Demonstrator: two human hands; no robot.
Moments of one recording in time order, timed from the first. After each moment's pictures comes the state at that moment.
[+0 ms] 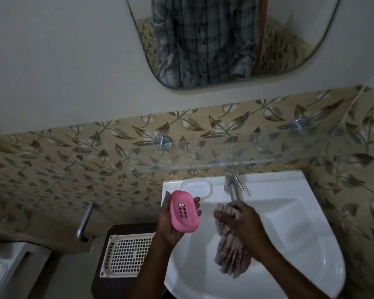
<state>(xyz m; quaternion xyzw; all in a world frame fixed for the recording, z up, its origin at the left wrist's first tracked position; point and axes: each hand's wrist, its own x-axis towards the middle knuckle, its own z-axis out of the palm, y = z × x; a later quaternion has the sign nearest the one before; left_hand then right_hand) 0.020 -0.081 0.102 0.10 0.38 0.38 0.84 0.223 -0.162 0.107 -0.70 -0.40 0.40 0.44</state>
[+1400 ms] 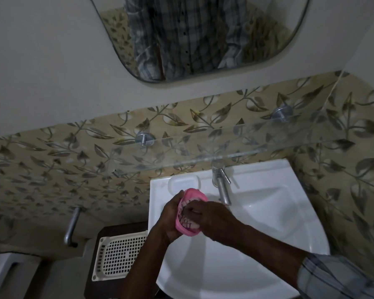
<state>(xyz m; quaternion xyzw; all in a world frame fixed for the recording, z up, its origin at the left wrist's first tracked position) 0.054 -0.073 0.091 0.21 0.46 0.23 0.83 0.205 -0.135 0.104 -0.53 -0.80 0.14 0.24</state>
